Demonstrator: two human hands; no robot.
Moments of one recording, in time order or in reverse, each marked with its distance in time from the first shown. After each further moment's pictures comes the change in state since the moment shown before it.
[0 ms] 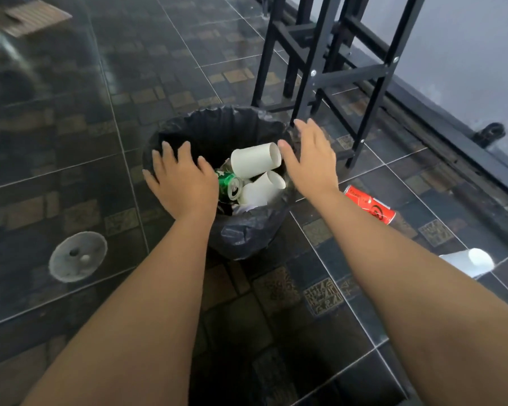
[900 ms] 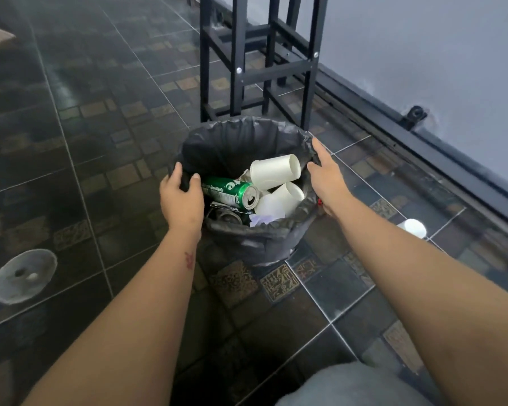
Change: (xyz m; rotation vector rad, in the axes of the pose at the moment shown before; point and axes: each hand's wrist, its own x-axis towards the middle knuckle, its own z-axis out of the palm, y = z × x) left_hand -0.076 0.054 0.035 -0.768 -0.200 -0.234; right_hand -0.048 0.113 -0.080 0.515 -0.036 0.530
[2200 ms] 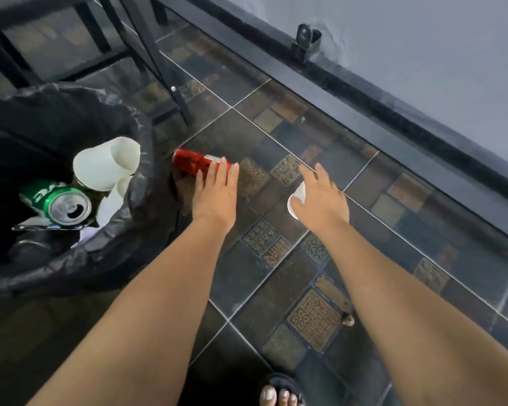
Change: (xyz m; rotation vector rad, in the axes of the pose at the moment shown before) left_hand -0.135 -0.037 0.299 1.398 -0.719 0.799; right_hand 0.024 0.211 -0.199 -0.897 0.024 0.065
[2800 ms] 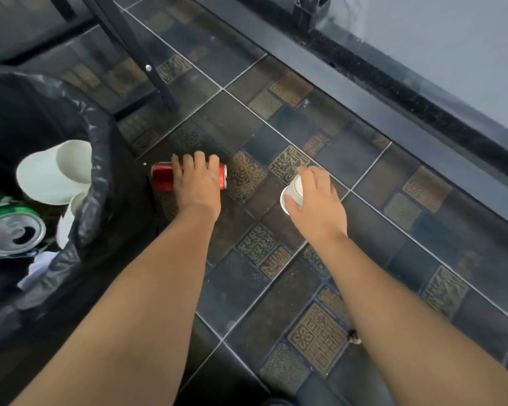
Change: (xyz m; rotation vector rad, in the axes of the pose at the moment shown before) left_hand 0.058 -0.006 0.021 0.100 0.060 -0.158; right_hand 0.022 0.003 0.034 0.125 0.083 -0.028
